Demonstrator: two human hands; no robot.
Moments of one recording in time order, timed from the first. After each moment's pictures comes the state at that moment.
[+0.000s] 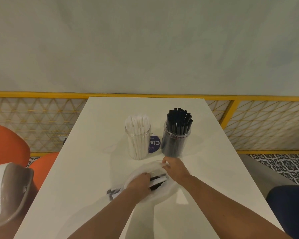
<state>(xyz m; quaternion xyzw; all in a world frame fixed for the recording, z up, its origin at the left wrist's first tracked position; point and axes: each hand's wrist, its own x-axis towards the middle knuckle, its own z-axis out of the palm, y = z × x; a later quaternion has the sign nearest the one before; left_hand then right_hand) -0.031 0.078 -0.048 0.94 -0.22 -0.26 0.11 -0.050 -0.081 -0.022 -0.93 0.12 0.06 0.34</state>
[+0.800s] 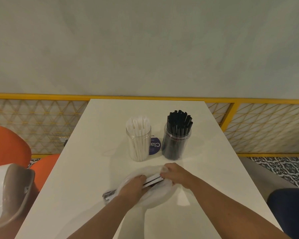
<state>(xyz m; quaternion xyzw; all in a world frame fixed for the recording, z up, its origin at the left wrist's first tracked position) -0.043 0.106 -0.037 0.93 -0.24 -0.19 0.22 -0.058 -0.083 -0.008 -0.84 0.14 0.22 0.48</state>
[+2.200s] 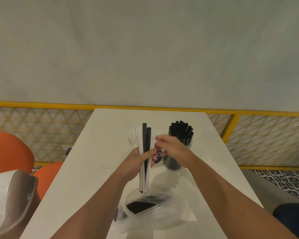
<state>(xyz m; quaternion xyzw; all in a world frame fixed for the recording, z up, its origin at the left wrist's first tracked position) 0.001 0.092 0.070 0.62 -0.14 -0.27 0.72 -0.018 -0.062 0.108 -0.83 0.06 0.07 0.55</state>
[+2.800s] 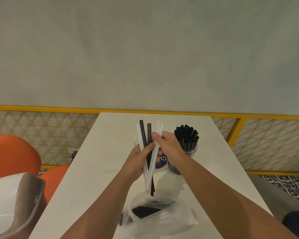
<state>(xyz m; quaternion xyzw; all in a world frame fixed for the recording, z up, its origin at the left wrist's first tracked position) 0.002 0.093 0.090 0.59 -0.08 -0.20 0.78 -0.007 -0.023 0.128 -0.75 0.12 -0.04 0.65</state>
